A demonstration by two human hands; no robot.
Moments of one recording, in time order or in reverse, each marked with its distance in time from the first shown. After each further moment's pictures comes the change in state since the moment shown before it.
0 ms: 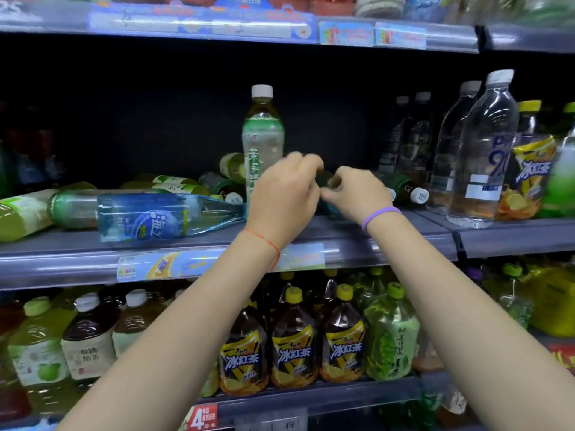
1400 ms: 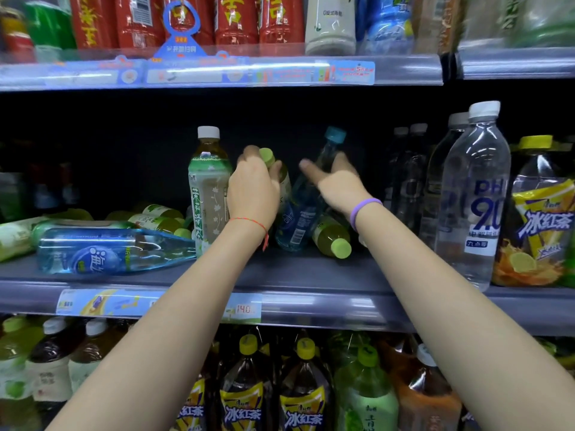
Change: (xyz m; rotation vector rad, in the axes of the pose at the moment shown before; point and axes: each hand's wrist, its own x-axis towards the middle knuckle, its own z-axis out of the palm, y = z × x) left_hand 0.090 0.010 0.064 0.227 0.008 -0.646; right_hand 0.087 0.046 -0.034 0.850 -0.126 -0.040
